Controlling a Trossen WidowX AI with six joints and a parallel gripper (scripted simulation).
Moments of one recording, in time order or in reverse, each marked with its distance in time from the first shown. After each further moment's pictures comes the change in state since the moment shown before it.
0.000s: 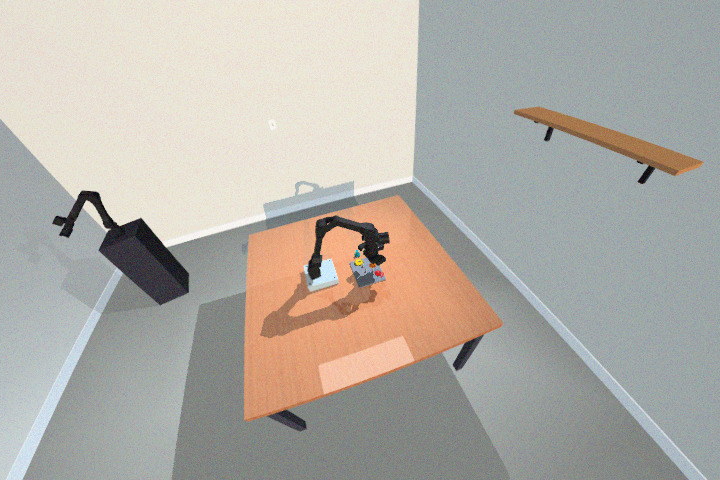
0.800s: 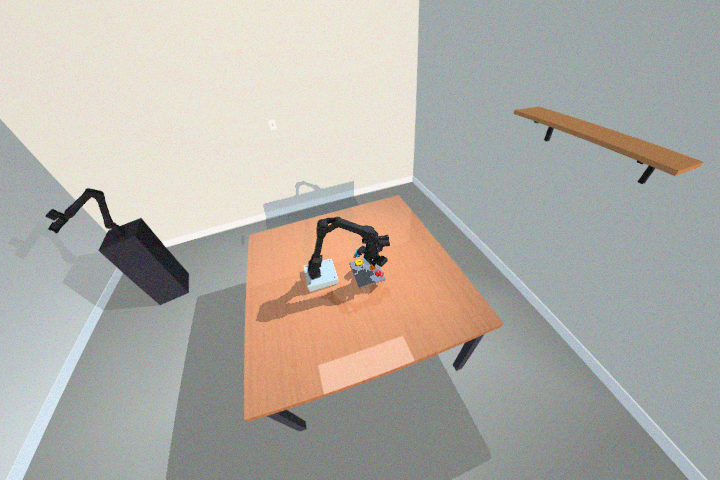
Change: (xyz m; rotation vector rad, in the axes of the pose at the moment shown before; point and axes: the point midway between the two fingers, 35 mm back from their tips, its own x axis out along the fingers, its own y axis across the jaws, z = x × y) arm 0.021 -0.001 0.001 -0.212 -0.003 -0.002
